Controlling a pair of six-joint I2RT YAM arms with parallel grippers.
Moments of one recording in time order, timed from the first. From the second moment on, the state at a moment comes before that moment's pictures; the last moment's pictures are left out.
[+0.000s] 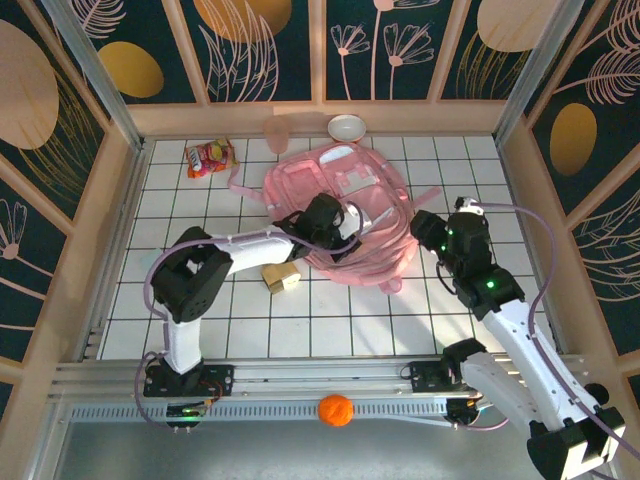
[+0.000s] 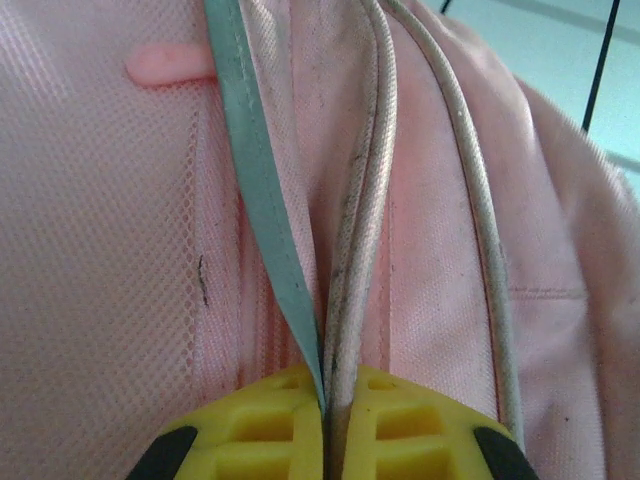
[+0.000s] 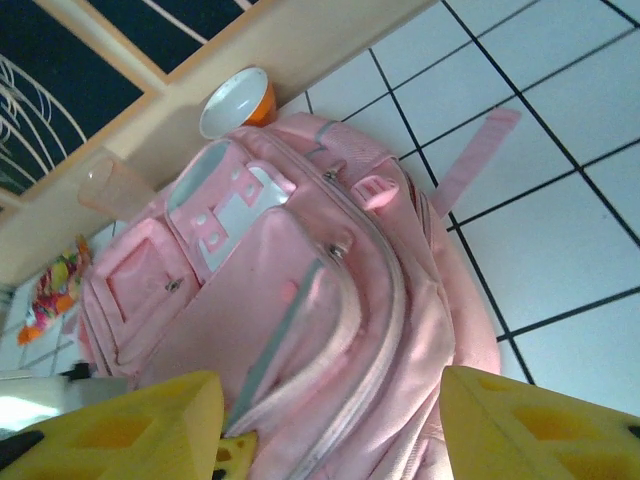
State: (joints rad) left arm -0.81 1.94 1.21 0.01 0.28 0.19; right arm 0.37 0.76 0.72 -0.43 0.16 0.67
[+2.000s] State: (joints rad) left arm -0.42 1.37 0.56 0.45 0.27 -0.46; right arm 0.69 1.37 0.78 -0.34 0.03 -0.80
